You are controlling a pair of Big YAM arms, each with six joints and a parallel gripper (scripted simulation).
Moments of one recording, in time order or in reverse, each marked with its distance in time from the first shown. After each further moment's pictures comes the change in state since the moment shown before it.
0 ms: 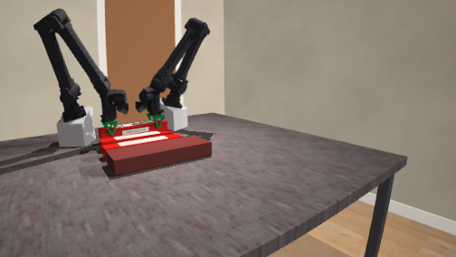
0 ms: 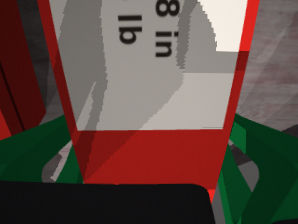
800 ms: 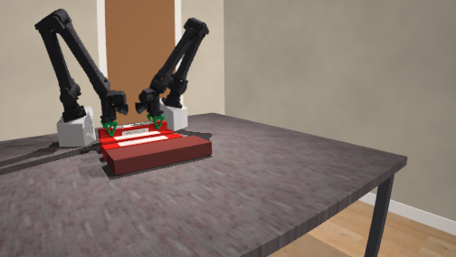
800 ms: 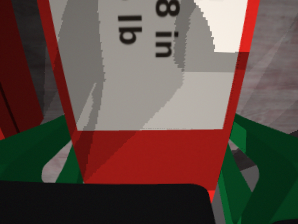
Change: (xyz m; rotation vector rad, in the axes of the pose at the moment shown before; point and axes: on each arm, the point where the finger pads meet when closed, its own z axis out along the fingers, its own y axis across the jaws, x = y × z) left arm -0.002 -0.001 0.006 0.000 -0.001 0.000; right arm 0.002 0.001 0.005 0.000 0.000 0.000
